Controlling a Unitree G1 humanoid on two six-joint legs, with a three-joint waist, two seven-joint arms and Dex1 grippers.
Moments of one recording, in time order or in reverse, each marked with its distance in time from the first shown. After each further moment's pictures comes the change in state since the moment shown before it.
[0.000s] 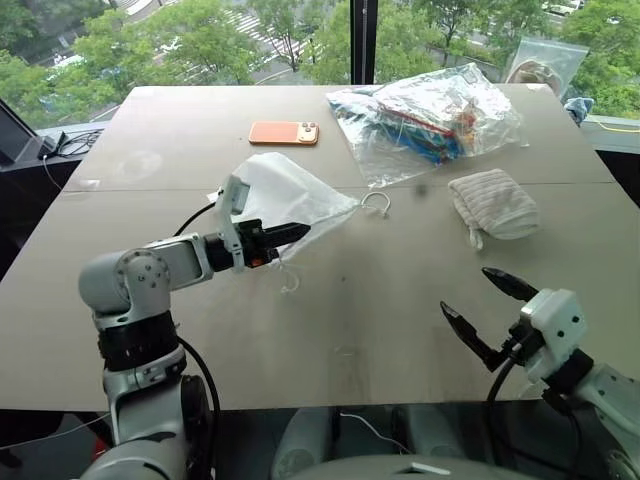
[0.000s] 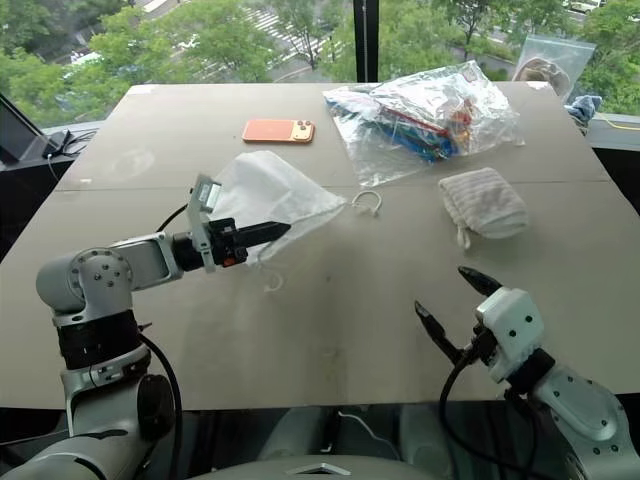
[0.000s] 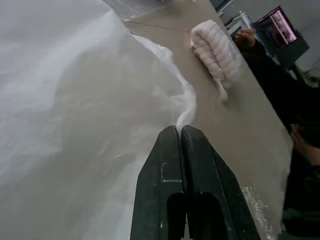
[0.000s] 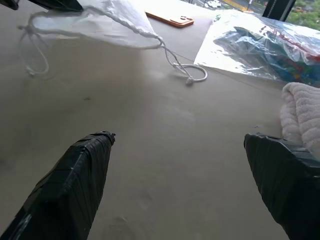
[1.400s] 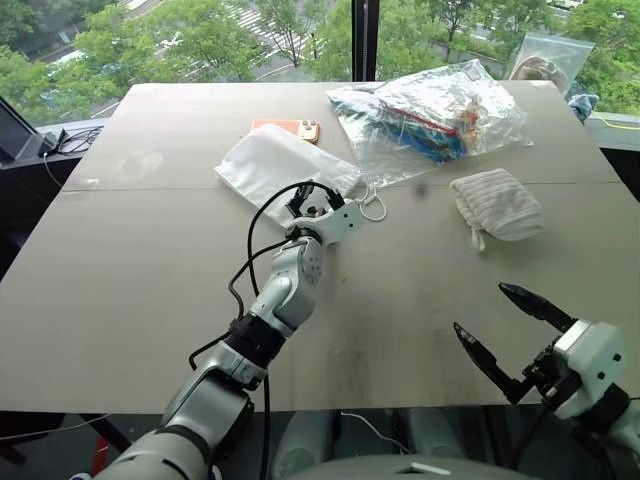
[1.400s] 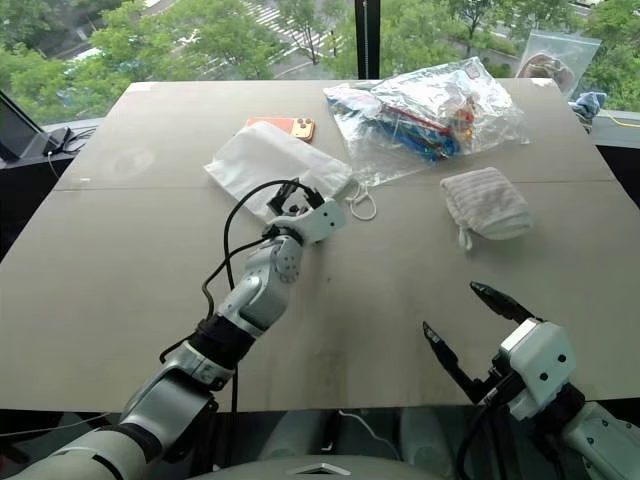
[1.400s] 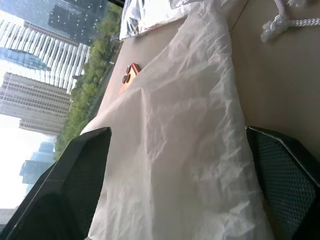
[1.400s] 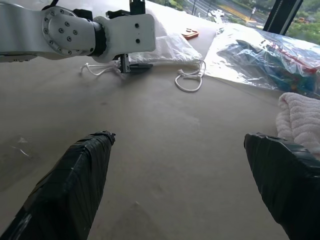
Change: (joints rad) left arm -0.017 -0.132 -0.934 0.307 1.326 -1.027 0.675; right arm 0.277 0.043 -0.106 -0.091 0.018 -0.217 0.082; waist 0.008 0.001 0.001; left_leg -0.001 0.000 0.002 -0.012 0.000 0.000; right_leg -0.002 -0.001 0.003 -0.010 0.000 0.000
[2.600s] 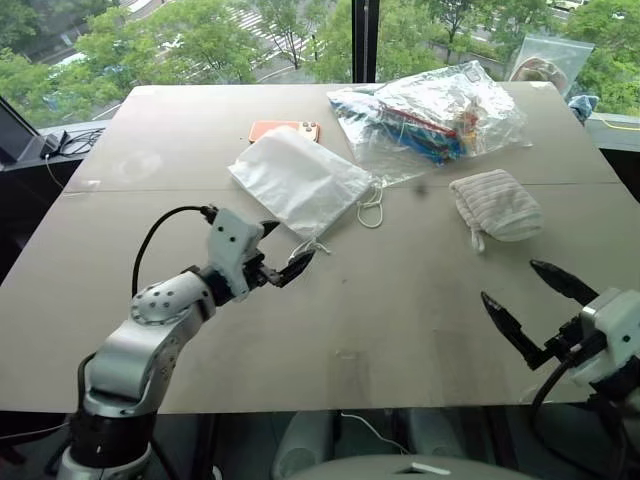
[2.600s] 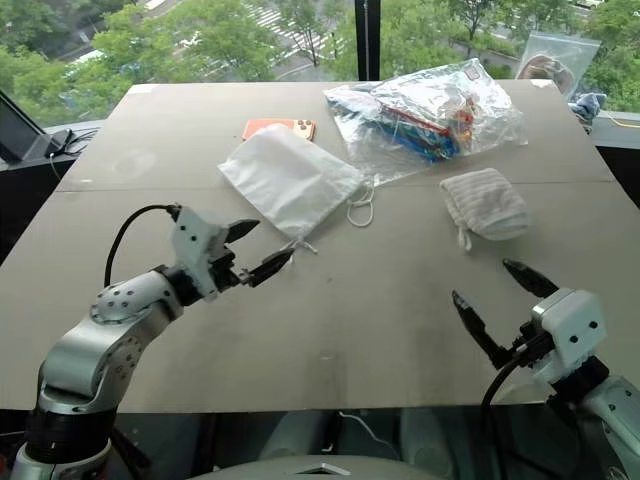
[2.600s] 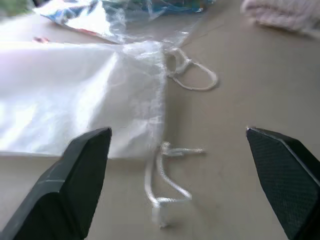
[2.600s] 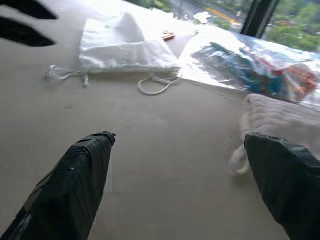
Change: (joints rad) left arm 0.355 0.366 0.357 -0.684 -0.833 0.091 -0.346; right arm -0.100 -0.068 -0.126 0.056 0.092 0.056 0.073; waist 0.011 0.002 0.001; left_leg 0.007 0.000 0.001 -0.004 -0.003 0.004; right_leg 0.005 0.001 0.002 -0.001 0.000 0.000
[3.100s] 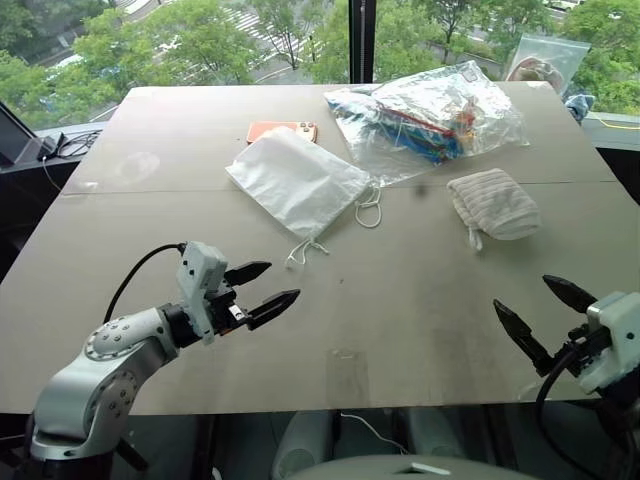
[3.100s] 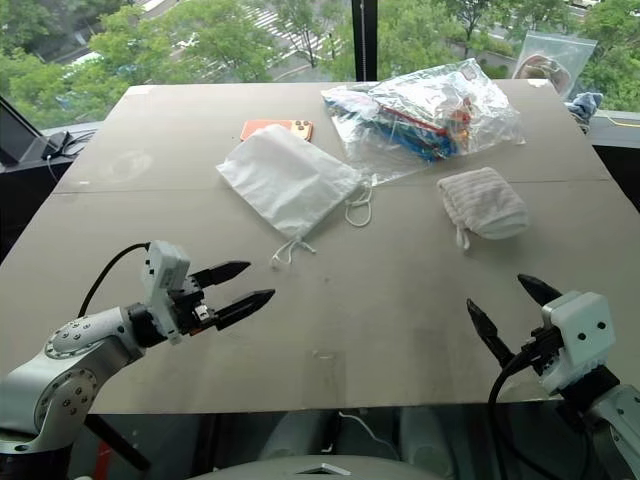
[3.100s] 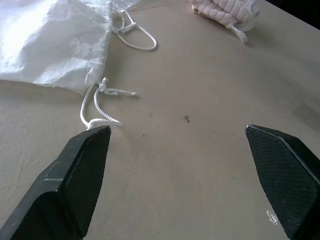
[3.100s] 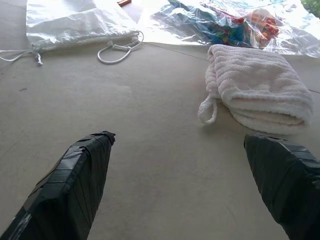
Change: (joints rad) left arm 0.384 0.044 0.389 -0.031 -0.532 0.043 -0.362; right arm 0.008 0.058 -0.076 -0.012 0.048 0.201 -0.159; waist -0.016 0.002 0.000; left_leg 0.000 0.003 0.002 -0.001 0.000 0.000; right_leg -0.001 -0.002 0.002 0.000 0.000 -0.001
